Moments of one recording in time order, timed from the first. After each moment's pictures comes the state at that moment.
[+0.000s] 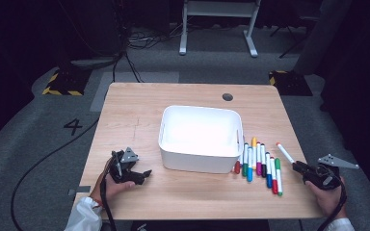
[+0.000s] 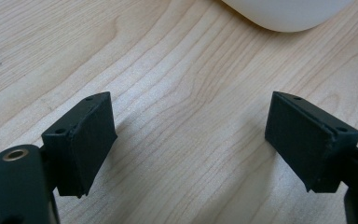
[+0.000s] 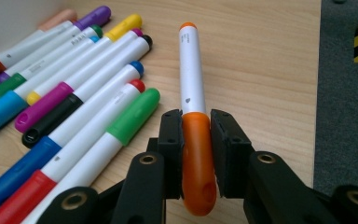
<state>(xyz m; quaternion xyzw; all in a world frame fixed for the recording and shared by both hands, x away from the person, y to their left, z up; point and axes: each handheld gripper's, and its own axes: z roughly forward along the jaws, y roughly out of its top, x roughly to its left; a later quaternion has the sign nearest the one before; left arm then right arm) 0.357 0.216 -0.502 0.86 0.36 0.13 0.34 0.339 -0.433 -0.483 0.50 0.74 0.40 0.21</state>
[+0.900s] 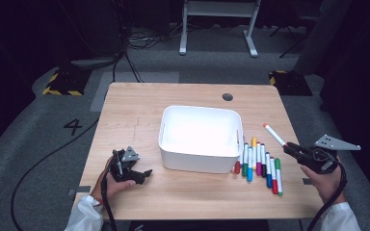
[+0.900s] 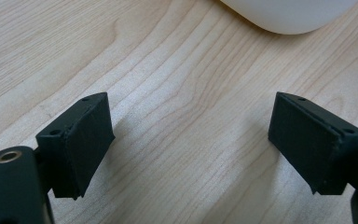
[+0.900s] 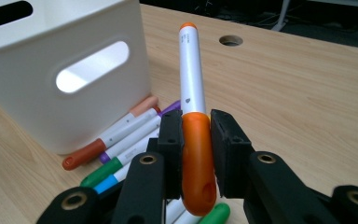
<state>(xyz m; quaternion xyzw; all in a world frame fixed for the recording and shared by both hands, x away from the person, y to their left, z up) 0.361 0.214 -0.503 0.86 0.36 0.12 0.35 0.355 -0.384 -0.404 0.40 0.76 0.47 0.21</state>
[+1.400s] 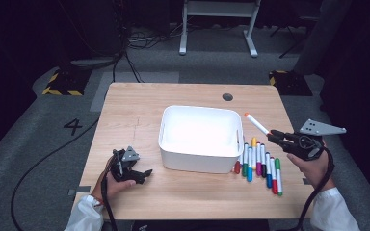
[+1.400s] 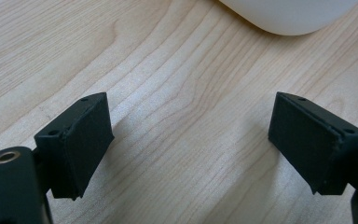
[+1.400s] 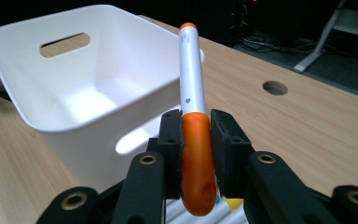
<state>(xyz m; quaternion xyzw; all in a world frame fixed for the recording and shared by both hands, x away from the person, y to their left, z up) 0.362 0.214 -0.503 0.86 0.36 0.12 0.34 0.375 -0.331 -0.362 0.32 0.78 0.49 0.20</state>
